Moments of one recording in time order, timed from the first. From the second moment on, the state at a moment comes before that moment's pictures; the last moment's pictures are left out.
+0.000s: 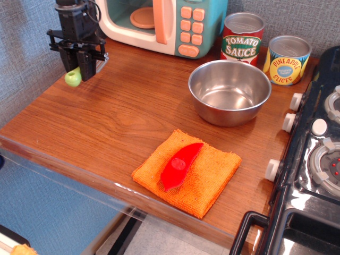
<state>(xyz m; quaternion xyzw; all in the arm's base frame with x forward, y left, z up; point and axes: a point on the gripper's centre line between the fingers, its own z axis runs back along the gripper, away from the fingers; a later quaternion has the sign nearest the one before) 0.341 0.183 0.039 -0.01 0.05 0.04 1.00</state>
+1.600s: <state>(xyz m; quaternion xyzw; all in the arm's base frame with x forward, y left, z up) 0.354 0.155 0.106 0.02 -0.01 -0.02 1.00</state>
